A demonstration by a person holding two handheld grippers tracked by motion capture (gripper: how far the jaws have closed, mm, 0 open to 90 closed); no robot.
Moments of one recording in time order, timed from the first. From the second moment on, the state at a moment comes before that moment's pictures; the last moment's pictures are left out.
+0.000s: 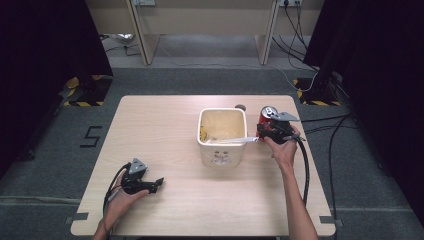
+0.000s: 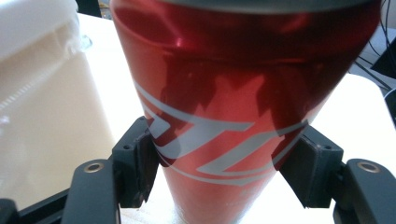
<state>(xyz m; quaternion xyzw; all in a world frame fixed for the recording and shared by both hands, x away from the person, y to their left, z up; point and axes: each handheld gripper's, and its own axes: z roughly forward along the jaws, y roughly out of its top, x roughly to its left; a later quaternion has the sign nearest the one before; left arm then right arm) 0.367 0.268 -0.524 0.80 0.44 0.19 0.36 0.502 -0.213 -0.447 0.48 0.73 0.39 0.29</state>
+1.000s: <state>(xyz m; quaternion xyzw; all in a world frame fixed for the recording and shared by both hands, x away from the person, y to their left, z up) 0.367 0.268 -0.524 0.80 0.44 0.19 0.36 0.465 -0.208 -0.375 0.45 0.74 0.41 0.29</state>
